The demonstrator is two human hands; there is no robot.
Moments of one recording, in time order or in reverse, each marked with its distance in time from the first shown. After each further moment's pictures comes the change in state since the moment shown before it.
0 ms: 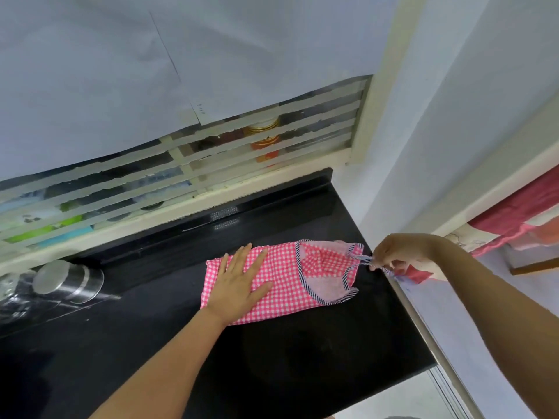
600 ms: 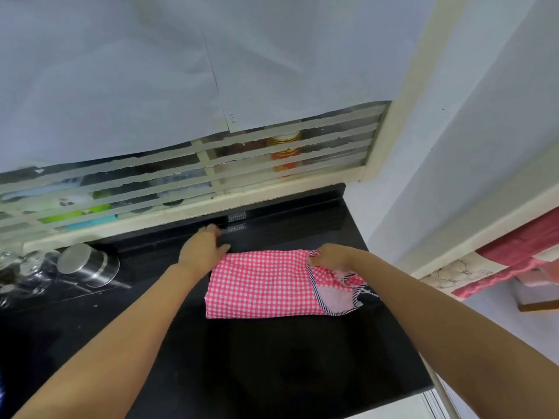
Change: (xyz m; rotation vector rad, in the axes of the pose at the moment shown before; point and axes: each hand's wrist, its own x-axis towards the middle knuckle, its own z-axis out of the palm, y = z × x) left_hand 0.012 -0.045 -0.090 -0.287 0.098 -0.425; right_hand 0.054 -0.113 0.055 -0.155 0.091 -0.138
